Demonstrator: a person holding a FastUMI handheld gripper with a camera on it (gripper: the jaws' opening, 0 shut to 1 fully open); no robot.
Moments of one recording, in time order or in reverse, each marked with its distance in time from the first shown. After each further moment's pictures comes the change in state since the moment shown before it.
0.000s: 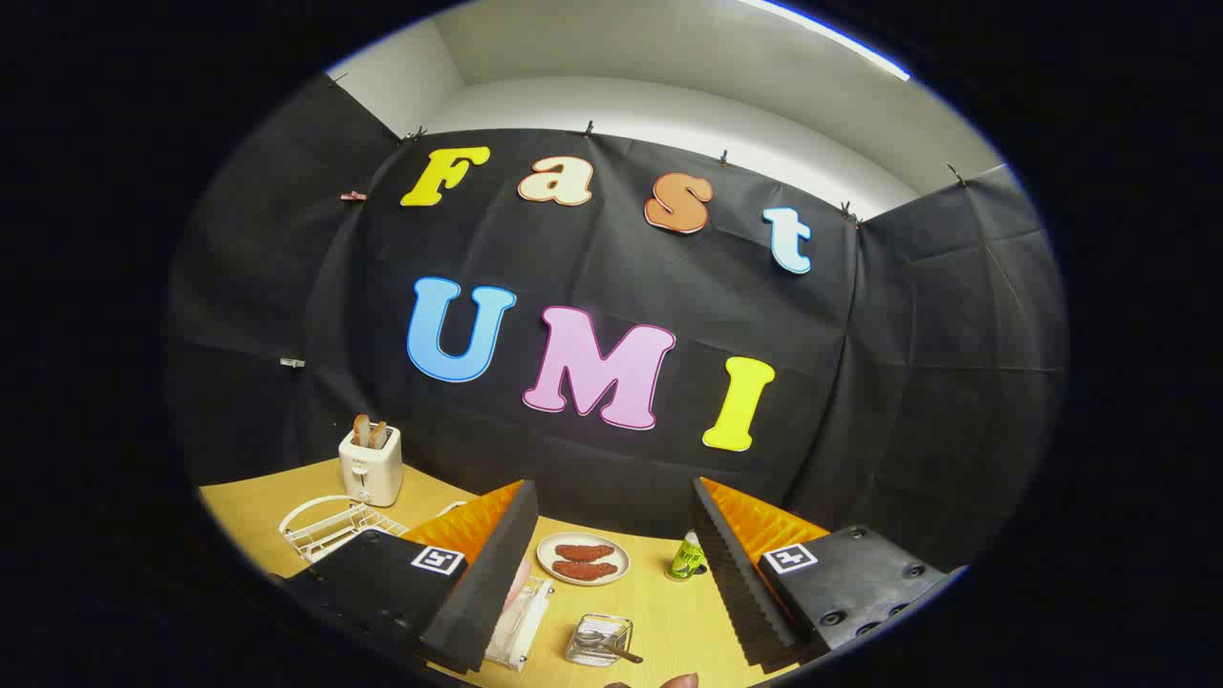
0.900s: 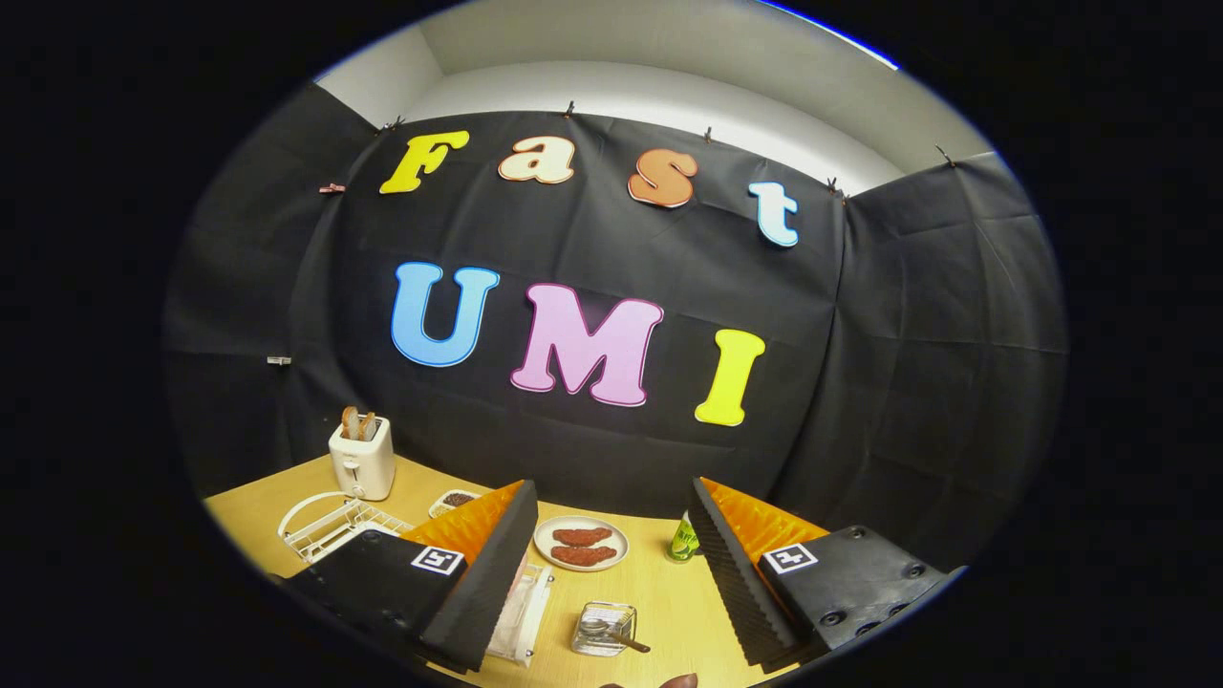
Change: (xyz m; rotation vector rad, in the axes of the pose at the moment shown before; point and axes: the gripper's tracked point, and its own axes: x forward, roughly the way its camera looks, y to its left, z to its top) arm 0.010 0.001 -0.024 0.048 0.087 -0.028
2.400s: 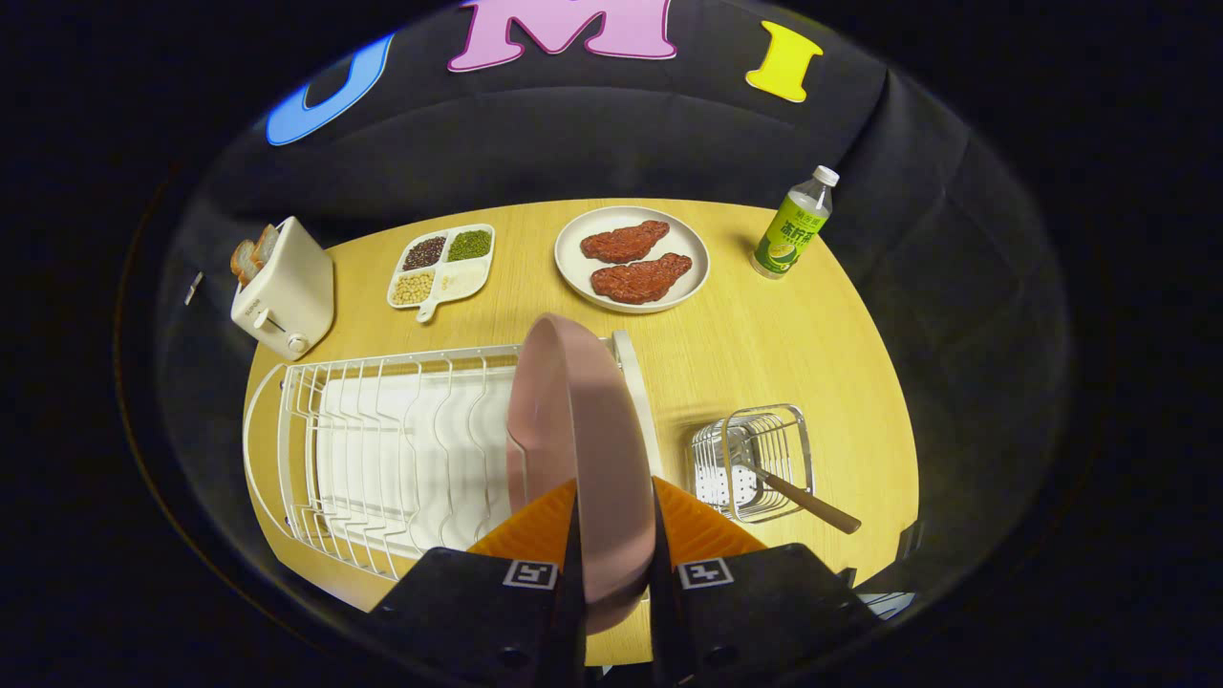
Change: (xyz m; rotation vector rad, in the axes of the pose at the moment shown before) arm 0.083 0.102 -0.266 0.156 1.072 -0.101
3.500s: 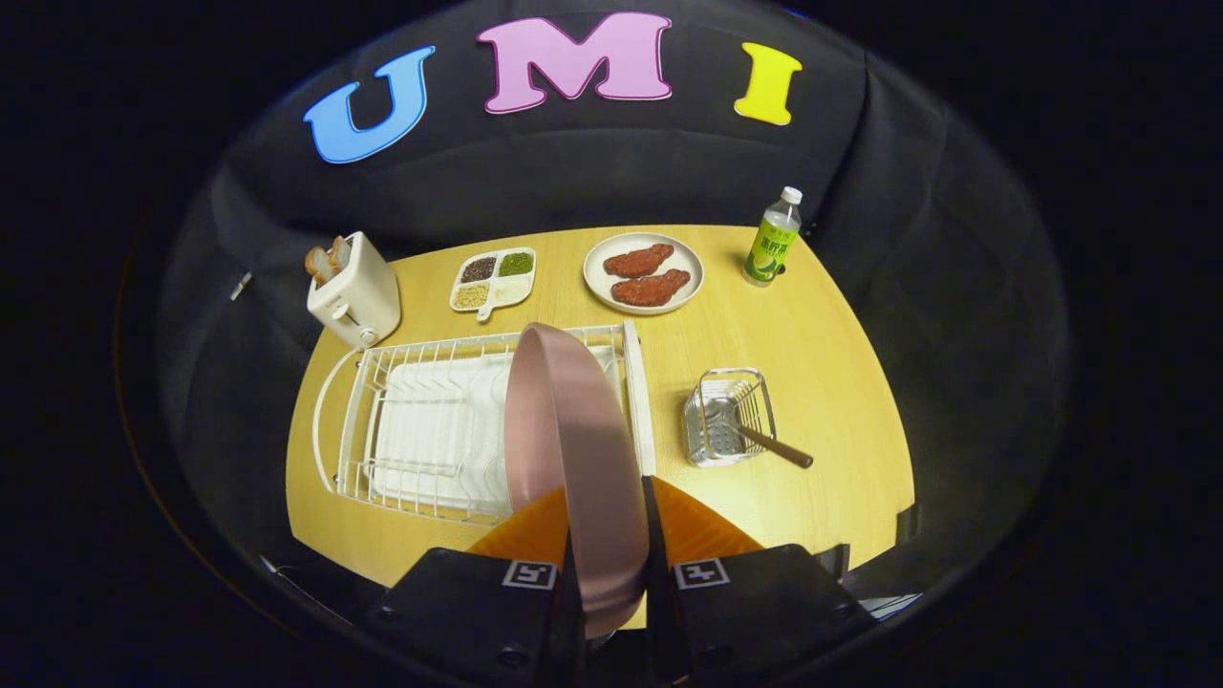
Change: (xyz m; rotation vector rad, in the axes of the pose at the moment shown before) arm -0.106 -0.009 -0.057 0.020 -0.086 0.161
